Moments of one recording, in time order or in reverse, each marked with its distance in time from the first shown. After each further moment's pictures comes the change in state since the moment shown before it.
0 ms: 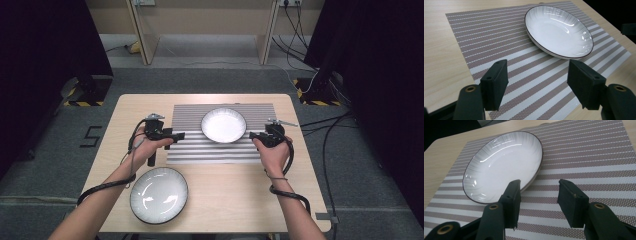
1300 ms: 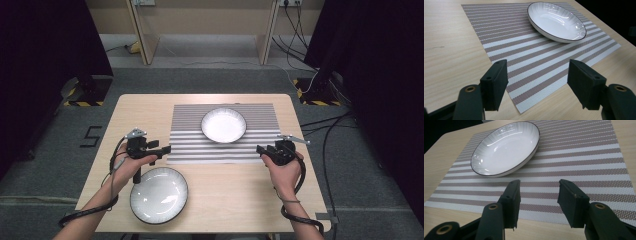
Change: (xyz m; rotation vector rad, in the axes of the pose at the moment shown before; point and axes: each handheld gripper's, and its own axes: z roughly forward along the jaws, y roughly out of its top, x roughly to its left) left arm 0.008 -0.049 -0.049 -0.067 0.000 -0.002; right arm -0.010 -0.039 -0.046 -0.024 0.018 -0.017
